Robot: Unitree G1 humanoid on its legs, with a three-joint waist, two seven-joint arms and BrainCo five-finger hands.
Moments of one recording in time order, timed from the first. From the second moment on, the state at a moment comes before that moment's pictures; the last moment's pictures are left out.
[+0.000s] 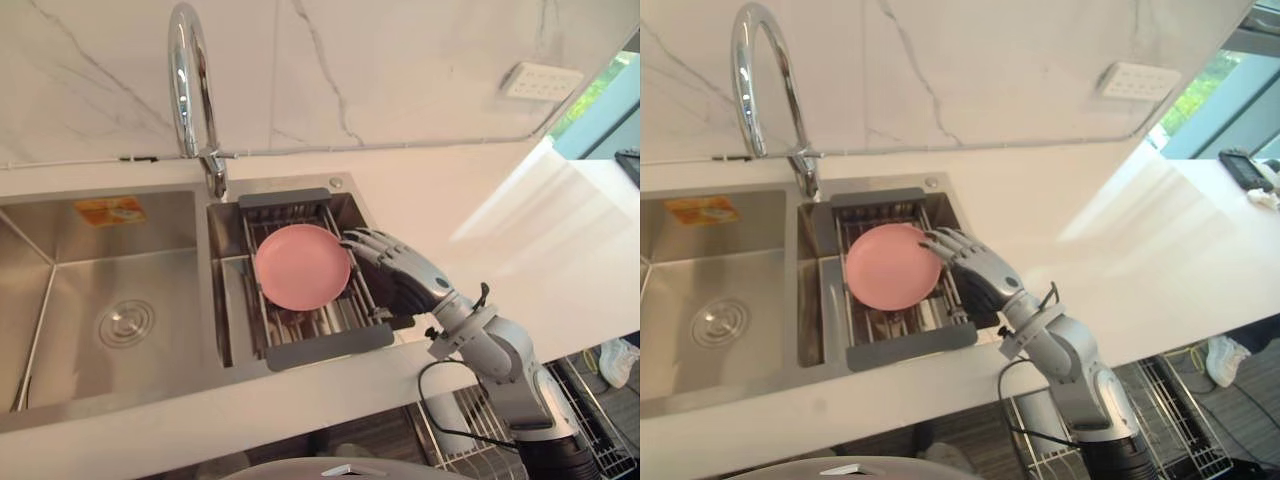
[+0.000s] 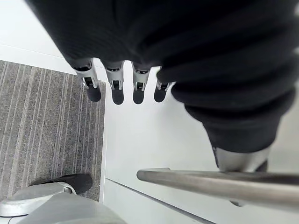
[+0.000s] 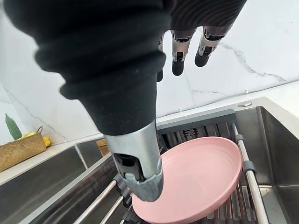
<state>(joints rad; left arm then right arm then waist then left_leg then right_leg) 0.23 0.14 0.24 1.01 -0.04 -0.11 0.17 0.04 -0.49 0.06 -0.41 -0.68 -0.35 0.28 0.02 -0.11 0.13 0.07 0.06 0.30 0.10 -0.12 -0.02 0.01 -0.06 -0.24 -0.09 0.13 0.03</state>
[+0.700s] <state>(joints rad) 0.23 0.14 0.23 1.03 -0.03 -0.07 0.17 -0.06 -0.52 0.25 -0.11 -0.98 -0.32 0.16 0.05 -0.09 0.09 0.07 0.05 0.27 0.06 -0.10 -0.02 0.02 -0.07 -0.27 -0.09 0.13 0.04</state>
